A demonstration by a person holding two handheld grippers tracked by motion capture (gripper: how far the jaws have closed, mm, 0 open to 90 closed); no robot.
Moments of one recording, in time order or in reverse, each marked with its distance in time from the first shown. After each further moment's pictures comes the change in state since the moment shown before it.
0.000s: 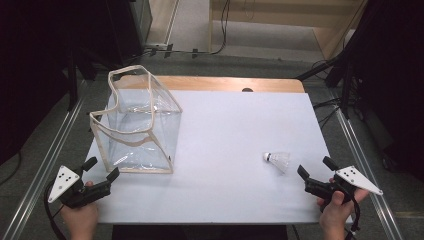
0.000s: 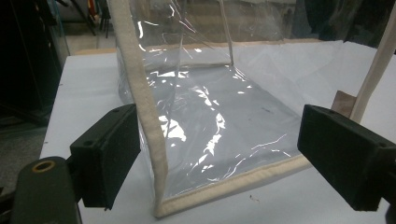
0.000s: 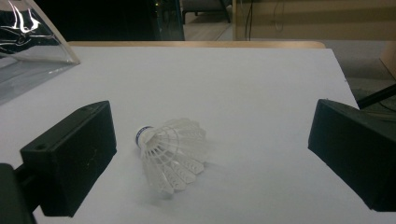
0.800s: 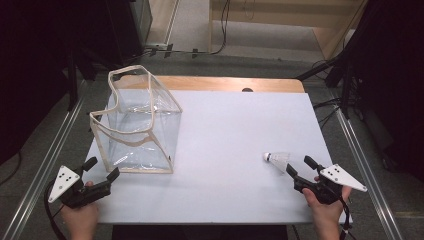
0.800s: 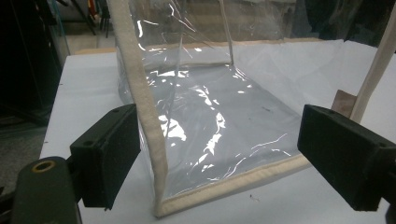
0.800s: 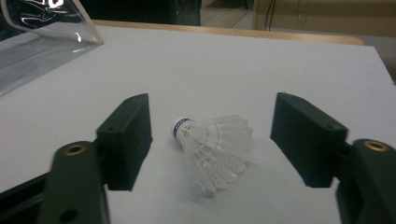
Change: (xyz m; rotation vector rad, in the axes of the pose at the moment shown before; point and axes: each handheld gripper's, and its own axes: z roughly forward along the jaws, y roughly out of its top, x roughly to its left) left arm 0.000 0.000 0.000 0.005 0.002 0.006; right arm 0.029 0.005 0.010 0.068 0.054 -0.060
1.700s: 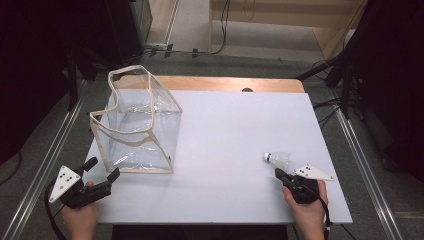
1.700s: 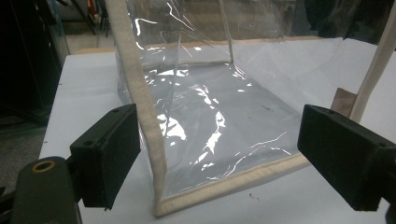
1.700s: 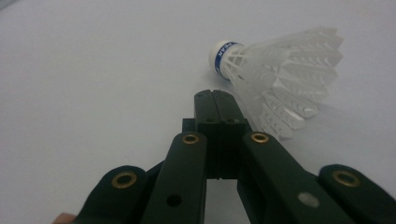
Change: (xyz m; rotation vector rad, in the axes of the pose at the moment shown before) left arm -0.001 0.000 0.000 0.004 0.000 0.005; right arm 0.028 -0.017 0.034 0.281 0.031 0.003
